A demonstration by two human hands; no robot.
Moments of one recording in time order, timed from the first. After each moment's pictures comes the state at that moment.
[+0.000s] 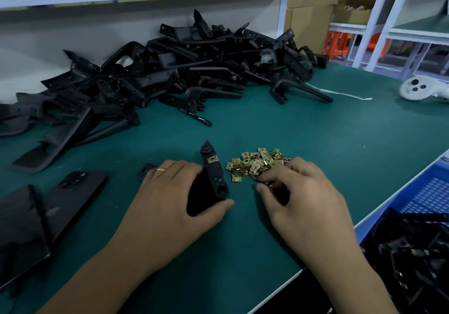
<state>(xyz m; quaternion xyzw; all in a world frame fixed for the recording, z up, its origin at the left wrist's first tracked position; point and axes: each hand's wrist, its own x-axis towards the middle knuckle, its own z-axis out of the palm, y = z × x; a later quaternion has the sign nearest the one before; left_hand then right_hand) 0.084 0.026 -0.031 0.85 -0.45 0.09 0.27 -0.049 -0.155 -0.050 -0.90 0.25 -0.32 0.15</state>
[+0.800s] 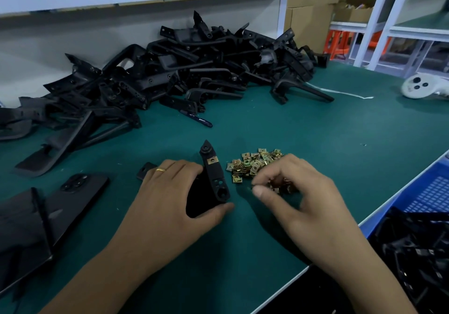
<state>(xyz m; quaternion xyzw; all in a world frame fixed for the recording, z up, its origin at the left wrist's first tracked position) 0.087 0.025 -0.032 0.84 -0.46 0.11 0.25 -0.057 -0.160 -0.041 -0.87 0.10 -0.31 0.37</state>
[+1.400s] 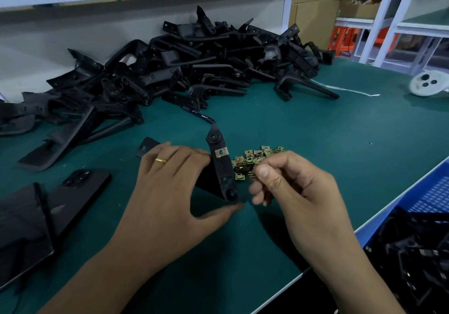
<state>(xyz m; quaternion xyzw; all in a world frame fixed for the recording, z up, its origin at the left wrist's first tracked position) 0.086 0.023 -0.028 0.80 -0.51 0.24 0.23 -0.044 -0.139 -0.038 -0.69 0.08 -0.34 0.63</state>
